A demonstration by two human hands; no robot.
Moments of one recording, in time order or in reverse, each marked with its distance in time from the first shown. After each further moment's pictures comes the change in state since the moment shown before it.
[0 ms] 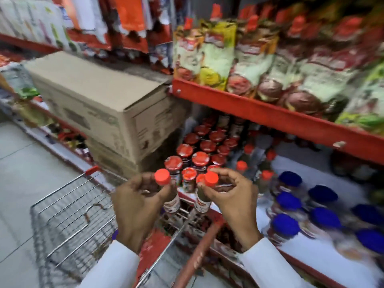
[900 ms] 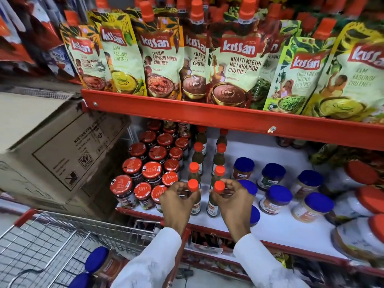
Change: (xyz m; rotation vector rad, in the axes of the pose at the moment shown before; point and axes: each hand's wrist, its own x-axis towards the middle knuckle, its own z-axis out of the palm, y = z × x) left_hand -0.013 -0.045 0.202 0.079 -0.455 -0.020; right_hand 0.024 0.109 -0.071 -0.241 0.391 0.322
